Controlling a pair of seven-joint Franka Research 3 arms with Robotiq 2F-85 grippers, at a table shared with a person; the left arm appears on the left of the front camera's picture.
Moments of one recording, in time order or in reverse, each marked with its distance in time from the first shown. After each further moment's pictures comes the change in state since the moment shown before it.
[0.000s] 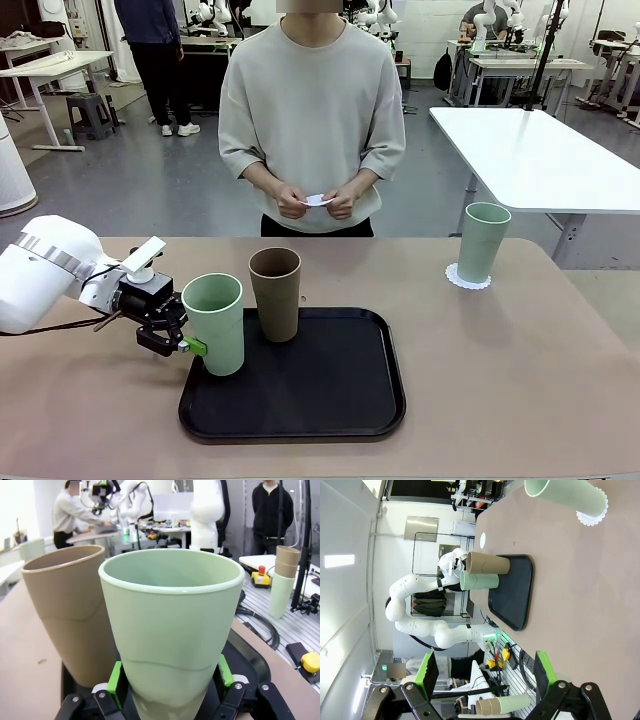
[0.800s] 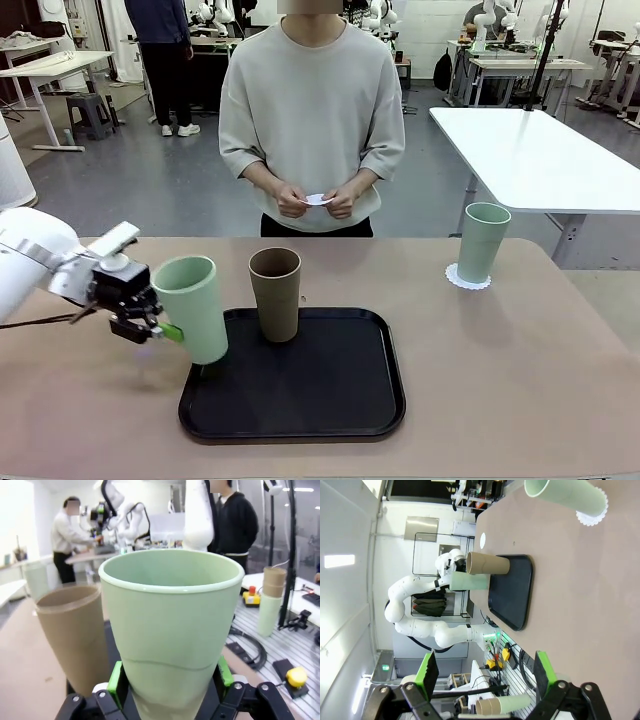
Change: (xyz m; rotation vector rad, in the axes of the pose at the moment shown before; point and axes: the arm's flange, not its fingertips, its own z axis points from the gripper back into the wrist) left arm 0.034 -0.023 0.034 -0.015 -0.102 -0.020; right arm 0.000 0.000 0.000 0.000 0.000 0.000
